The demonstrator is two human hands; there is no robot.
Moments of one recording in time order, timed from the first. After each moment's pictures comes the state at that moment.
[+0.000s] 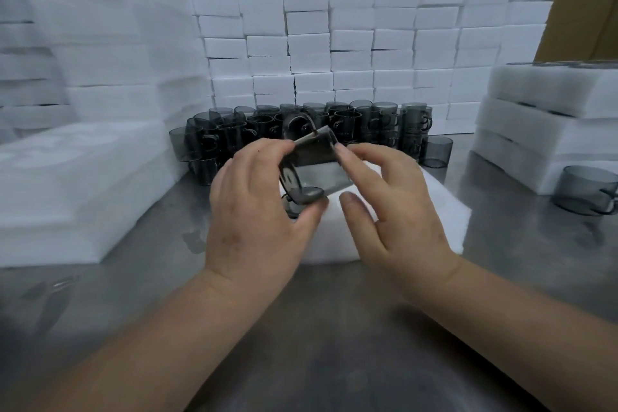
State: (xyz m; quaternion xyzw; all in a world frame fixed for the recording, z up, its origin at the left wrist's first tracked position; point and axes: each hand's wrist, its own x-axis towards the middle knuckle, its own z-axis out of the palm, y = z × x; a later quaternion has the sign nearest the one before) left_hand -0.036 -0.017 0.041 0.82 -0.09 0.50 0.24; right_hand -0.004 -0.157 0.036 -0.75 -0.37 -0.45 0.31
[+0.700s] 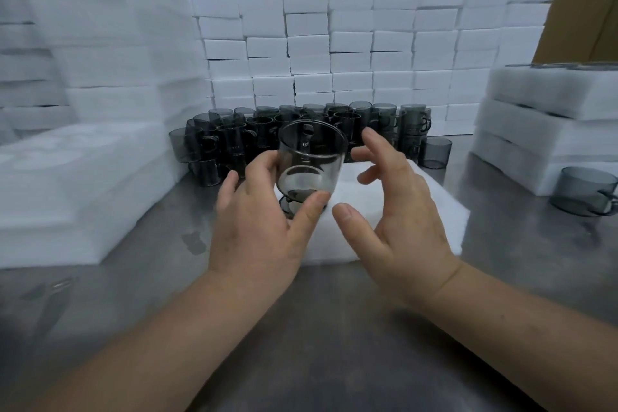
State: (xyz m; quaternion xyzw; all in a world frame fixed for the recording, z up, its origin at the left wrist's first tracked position) left_hand -0.037 -0.017 0.038 0.83 -0.10 0.43 0.33; right_hand -0.014 -0.157 0.036 -0.77 -0.34 -0.39 0.38
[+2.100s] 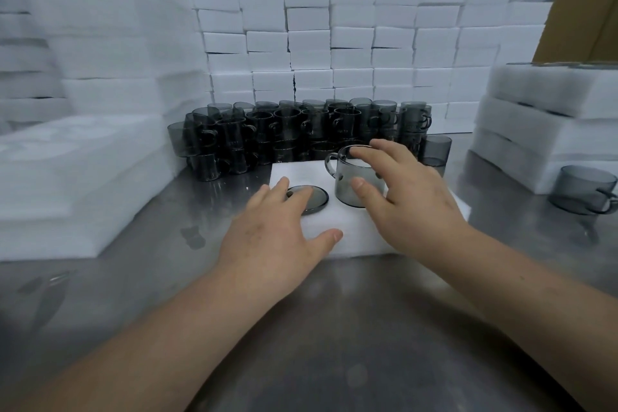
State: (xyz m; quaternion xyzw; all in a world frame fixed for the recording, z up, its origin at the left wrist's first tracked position) left_hand -0.018 -0.008 0.018 0.97 -0.03 0.20 0.16; right_hand 0.016 -0.173 0.047 -0.91 -0.21 -0.26 0.24
